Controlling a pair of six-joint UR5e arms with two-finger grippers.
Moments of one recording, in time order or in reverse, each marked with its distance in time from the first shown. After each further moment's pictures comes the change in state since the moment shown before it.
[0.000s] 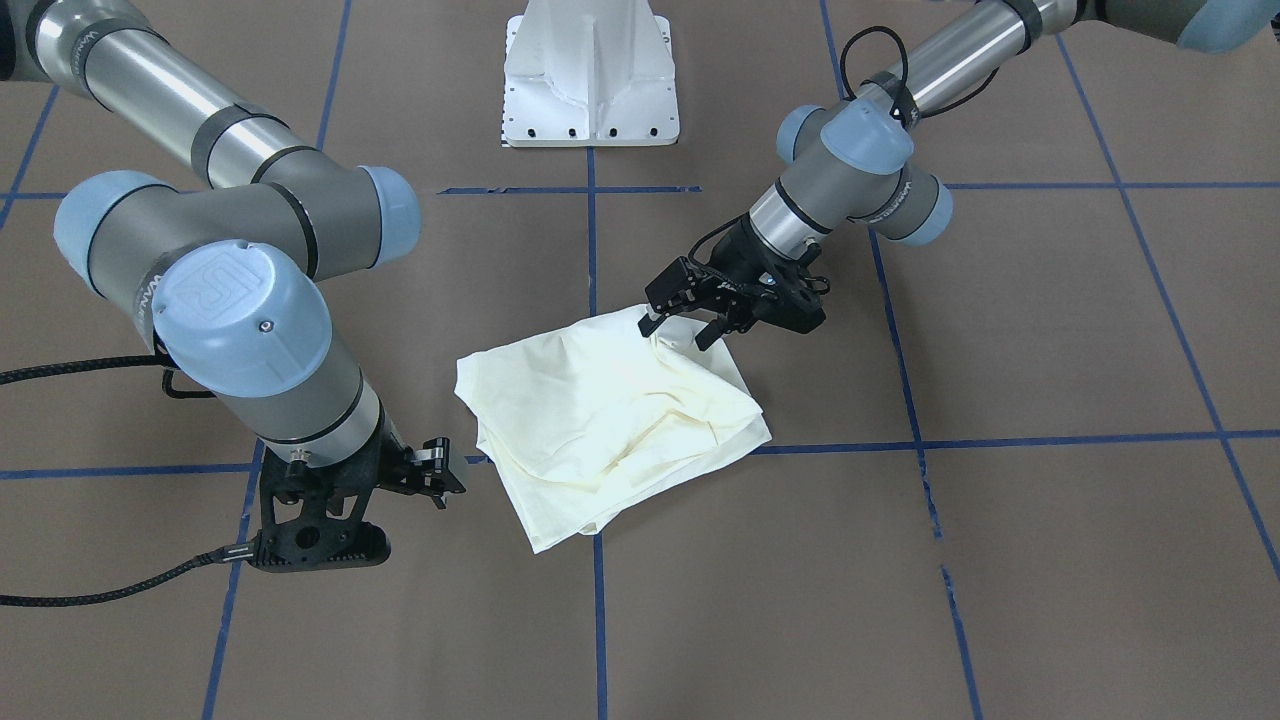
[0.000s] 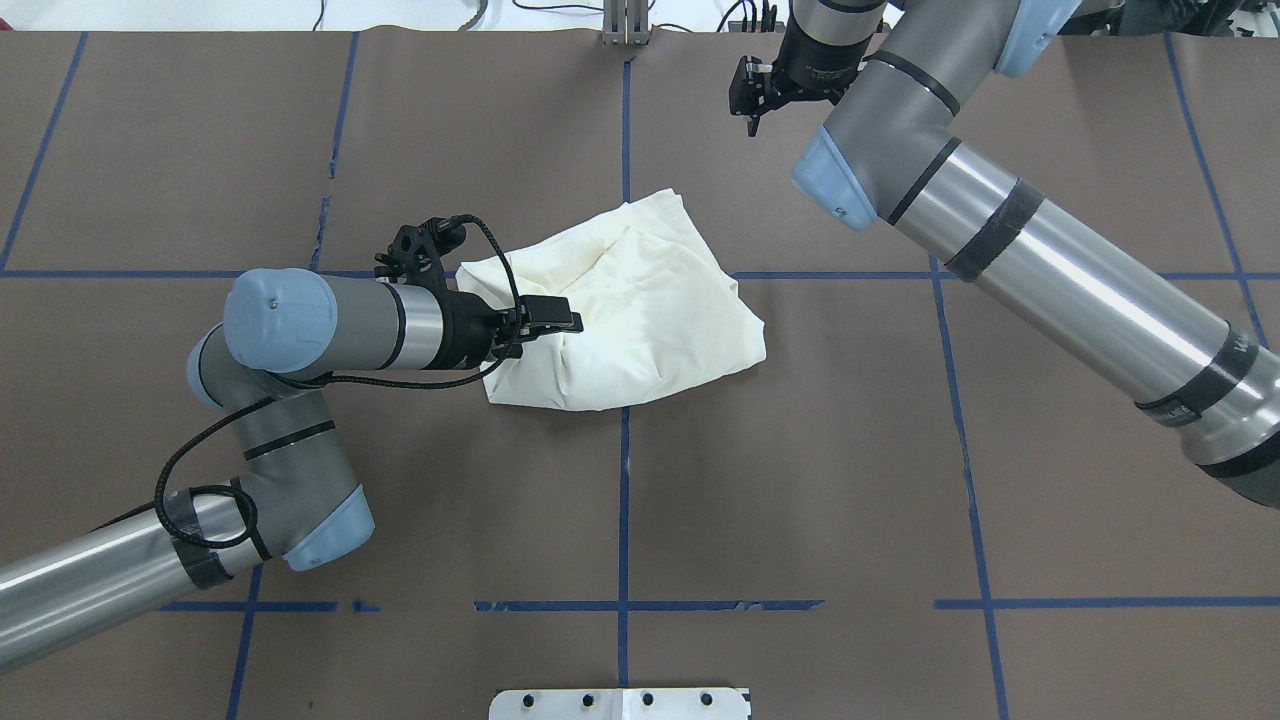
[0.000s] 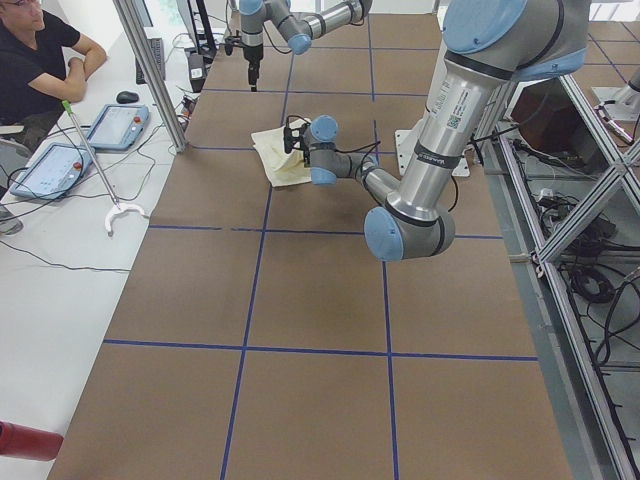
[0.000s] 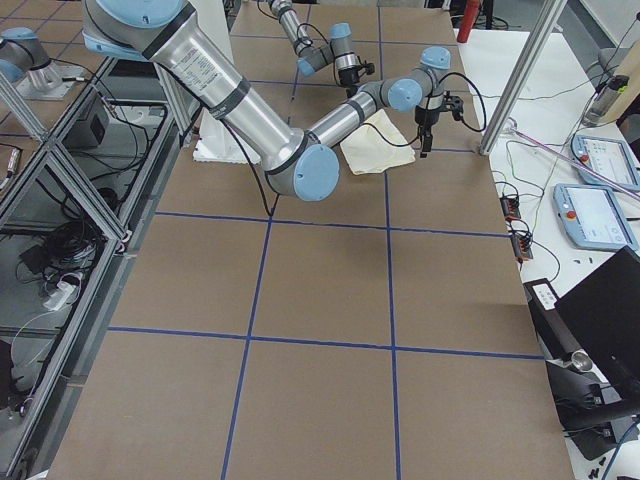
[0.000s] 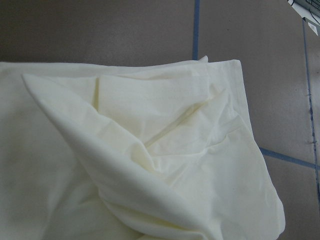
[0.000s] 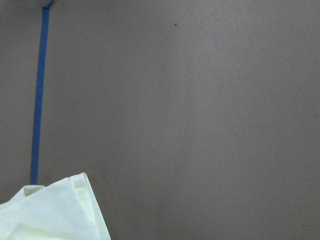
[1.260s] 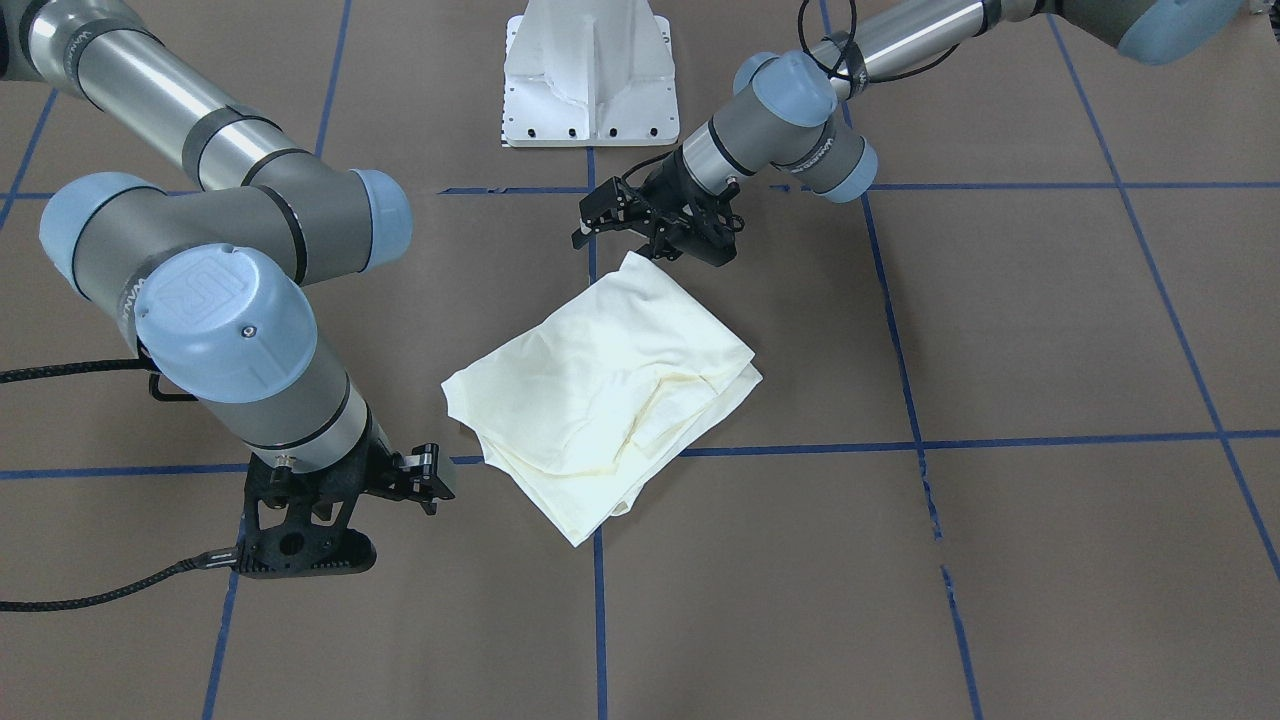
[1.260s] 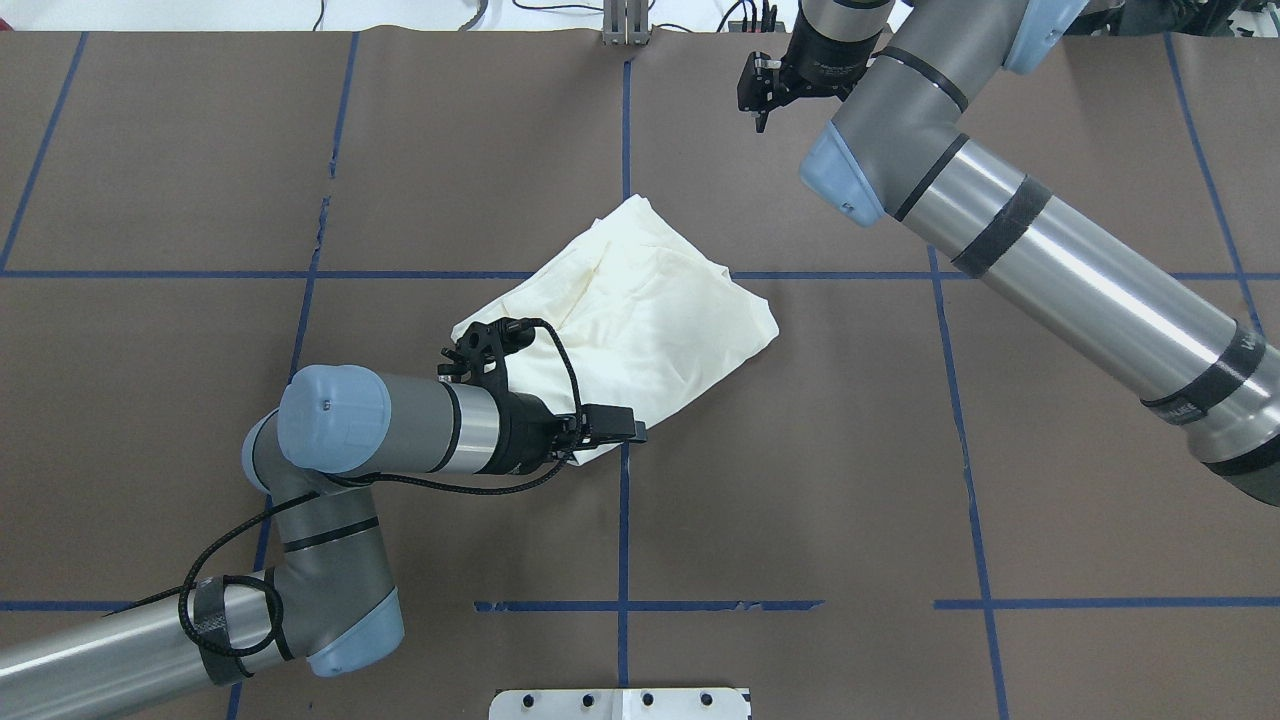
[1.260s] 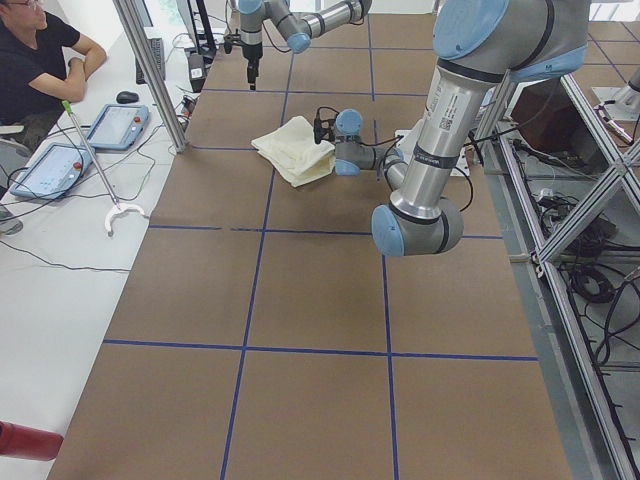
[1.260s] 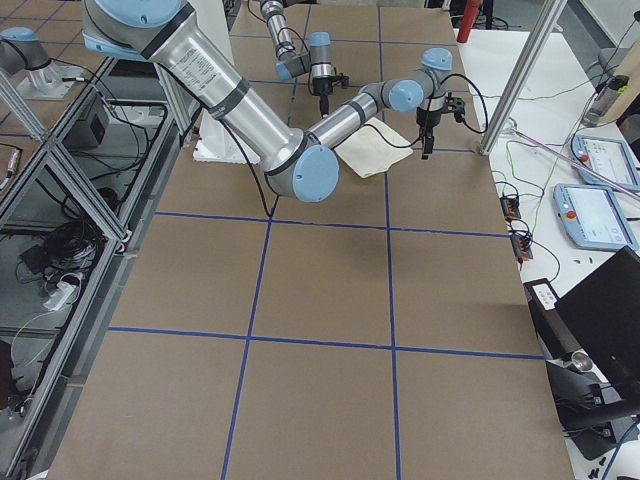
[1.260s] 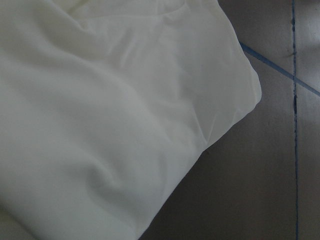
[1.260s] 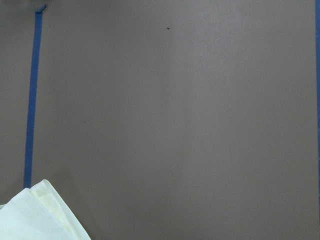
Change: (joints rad) left arm 0.145 0.006 -0.084 0.007 -0.005 -0.005; right arm 0.008 -0.007 -0.001 0.000 -0.002 0.000
